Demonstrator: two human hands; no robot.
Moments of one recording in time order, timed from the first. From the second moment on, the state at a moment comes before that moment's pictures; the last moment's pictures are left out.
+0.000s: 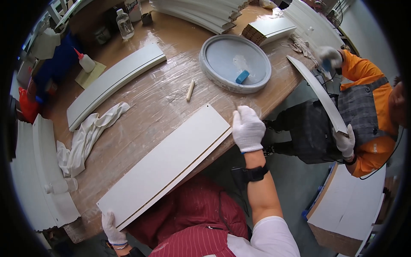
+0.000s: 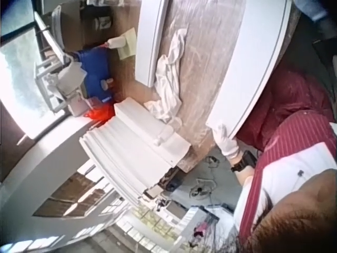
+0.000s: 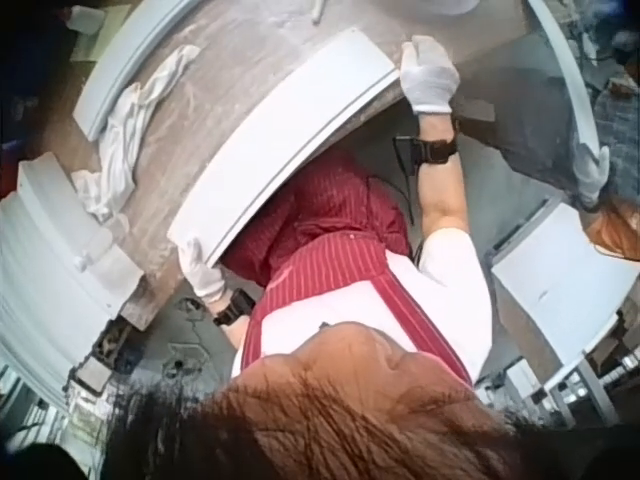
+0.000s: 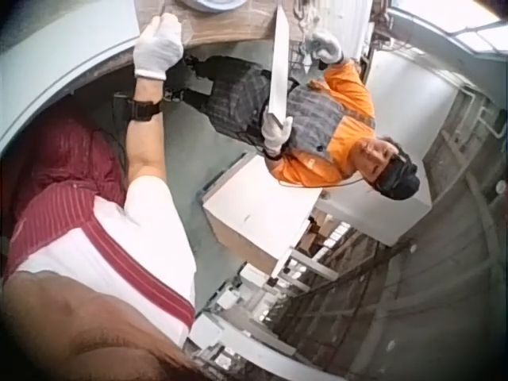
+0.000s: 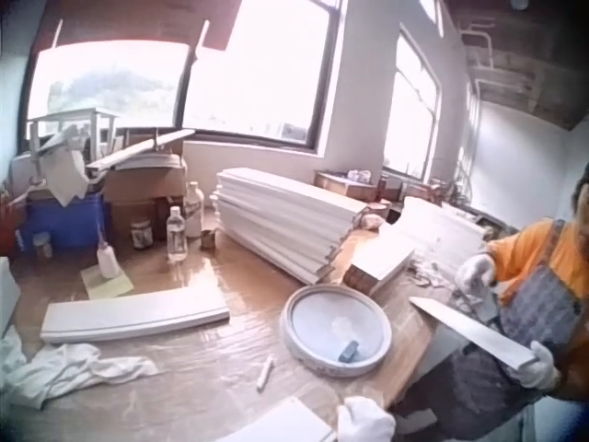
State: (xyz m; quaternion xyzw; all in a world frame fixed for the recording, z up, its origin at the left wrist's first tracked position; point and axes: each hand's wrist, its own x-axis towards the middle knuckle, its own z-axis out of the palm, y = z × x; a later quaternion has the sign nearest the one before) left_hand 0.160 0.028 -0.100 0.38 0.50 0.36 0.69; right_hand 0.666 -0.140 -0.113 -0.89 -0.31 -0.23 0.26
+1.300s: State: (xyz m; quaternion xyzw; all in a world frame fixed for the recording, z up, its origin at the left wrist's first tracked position) left_hand 0.174 0.022 -0.108 0.38 0.46 0.43 0.68; right_hand 0.560 -0.060 -0.129 -0.88 -0.37 -0.08 0.29
